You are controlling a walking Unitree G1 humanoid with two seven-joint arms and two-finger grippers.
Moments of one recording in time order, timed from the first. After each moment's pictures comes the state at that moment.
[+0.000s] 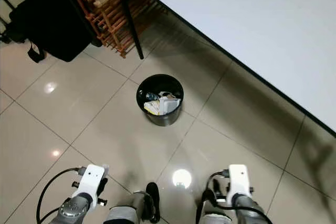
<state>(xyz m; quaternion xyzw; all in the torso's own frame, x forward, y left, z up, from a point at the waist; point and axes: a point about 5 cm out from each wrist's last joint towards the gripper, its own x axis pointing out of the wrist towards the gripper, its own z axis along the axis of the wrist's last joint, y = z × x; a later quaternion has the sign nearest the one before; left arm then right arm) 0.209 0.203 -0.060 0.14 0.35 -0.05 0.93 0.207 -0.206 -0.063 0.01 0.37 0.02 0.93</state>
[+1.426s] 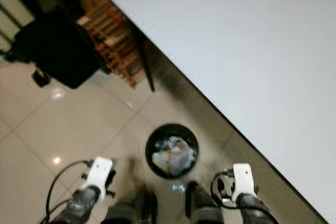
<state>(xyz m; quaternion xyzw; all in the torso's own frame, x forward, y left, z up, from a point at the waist) 0.224 0.189 -0.053 0.14 0.32 -0.06 0.93 0.208 -0.216 -0.061 -0.01 0.38 0.01 0.93</state>
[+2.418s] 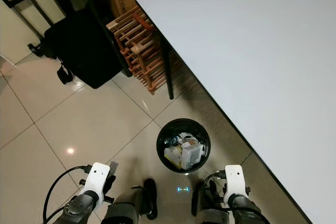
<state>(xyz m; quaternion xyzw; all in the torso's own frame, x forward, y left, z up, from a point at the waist) 0.214 0.186 -0.059 0.11 0.33 -0.08 0.93 0.206 -0.203 -0.065 0.00 0.38 0.02 0.92</state>
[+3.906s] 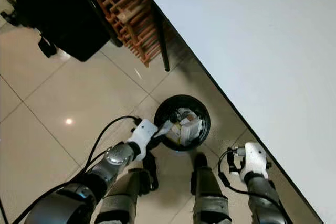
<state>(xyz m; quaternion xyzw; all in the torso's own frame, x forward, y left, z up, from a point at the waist) 0.312 0.080 0.027 0.14 0.17 -0.33 0.92 0.237 -0.235 0.003 -0.04 0.20 -0.05 0.98</state>
